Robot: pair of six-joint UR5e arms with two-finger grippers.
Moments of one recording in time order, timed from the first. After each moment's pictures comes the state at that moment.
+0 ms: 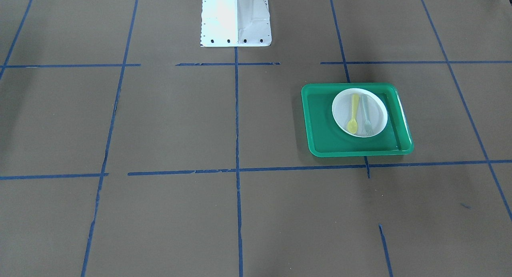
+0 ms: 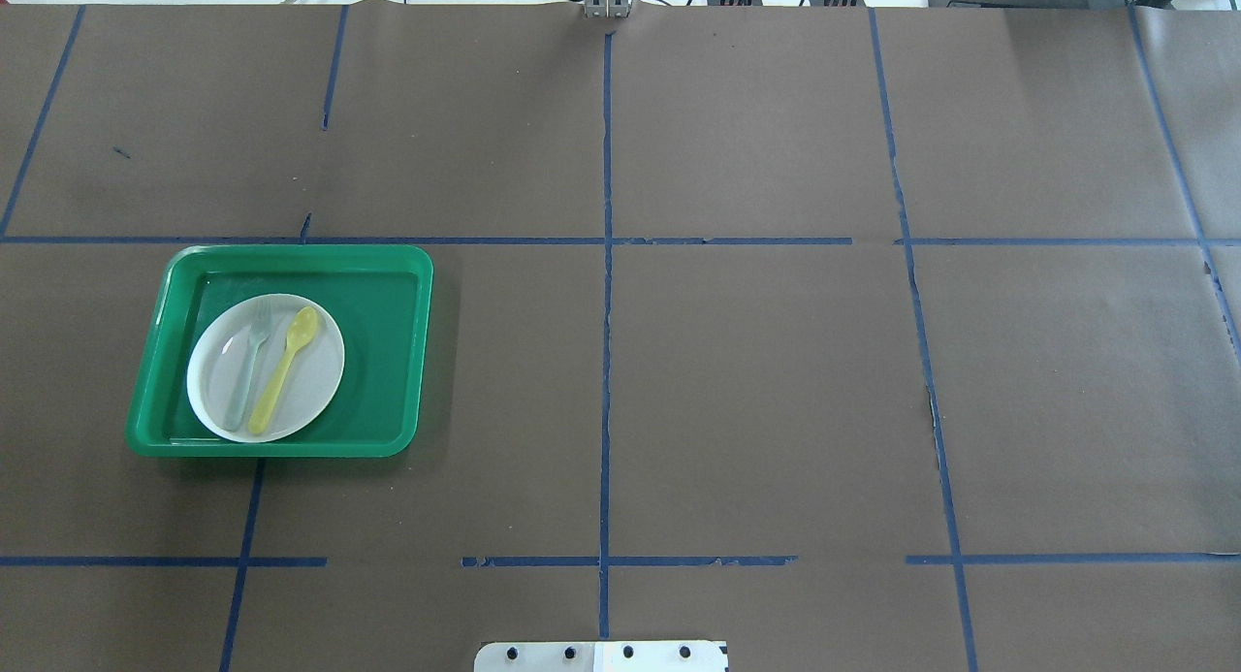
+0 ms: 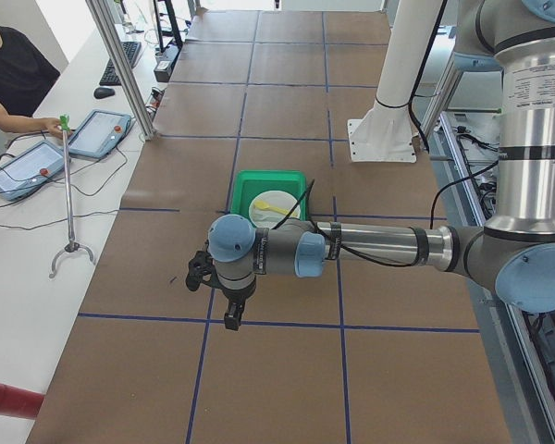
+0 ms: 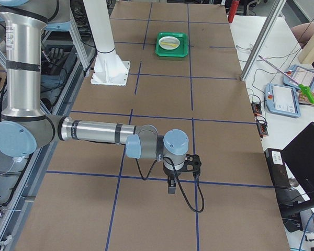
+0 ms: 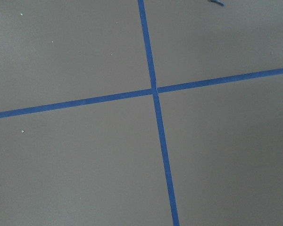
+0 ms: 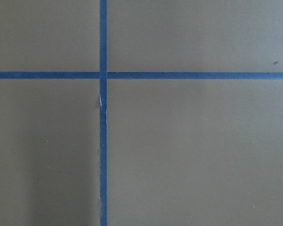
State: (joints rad) left arm -1.57 -1.51 -1.67 -1.64 -2.37 0.12; right arm 1.58 -1.66 1.61 -1.50 2.28 0.03
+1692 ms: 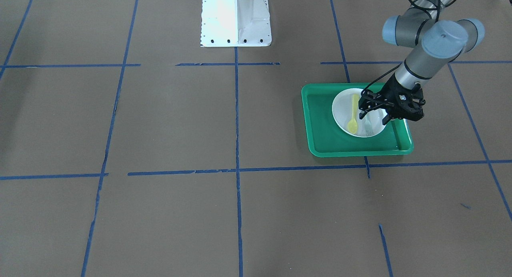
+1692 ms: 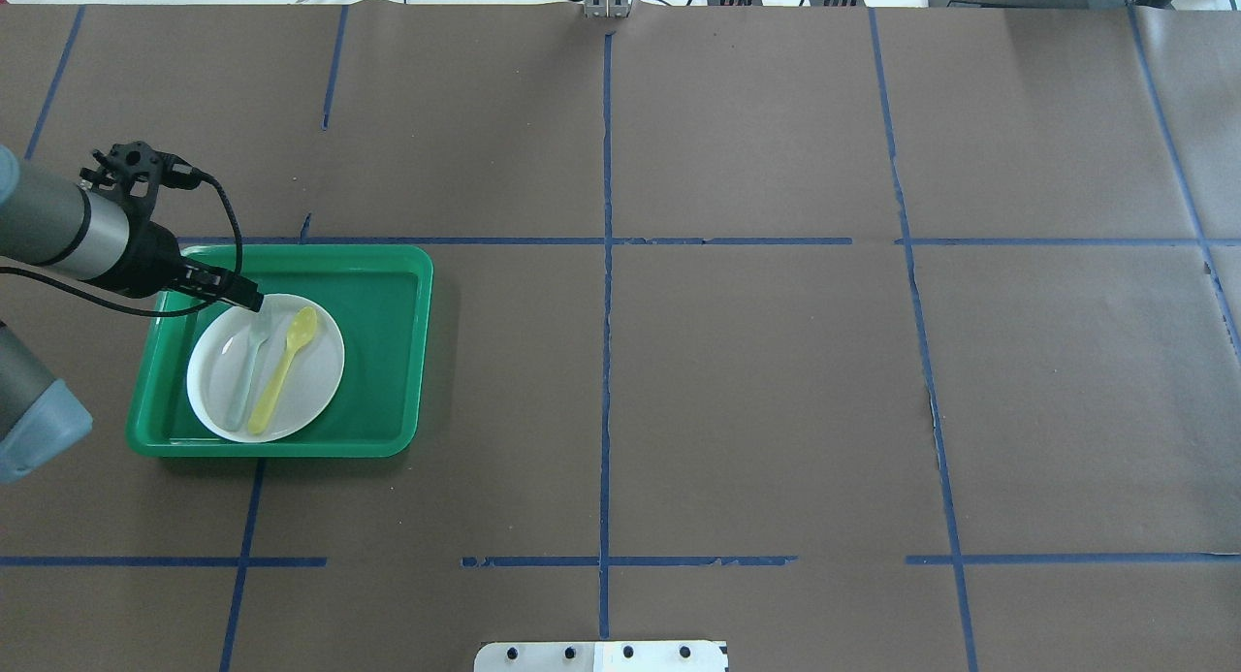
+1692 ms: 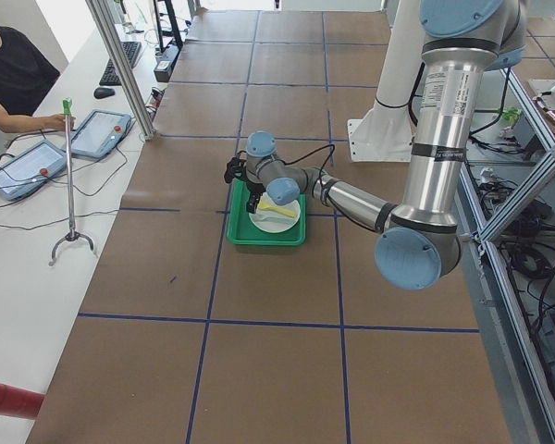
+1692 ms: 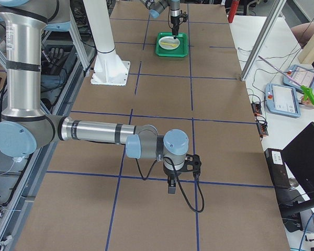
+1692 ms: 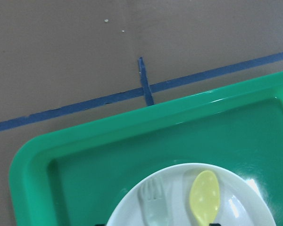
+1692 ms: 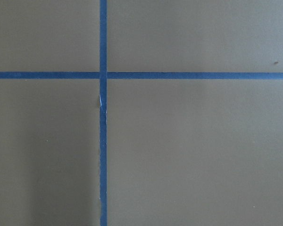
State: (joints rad) left arm -0.80 -1.71 -1.75 -2.07 -2.07 -0.79; right arm 1.58 -1.66 1.61 -1.50 2.28 0.03
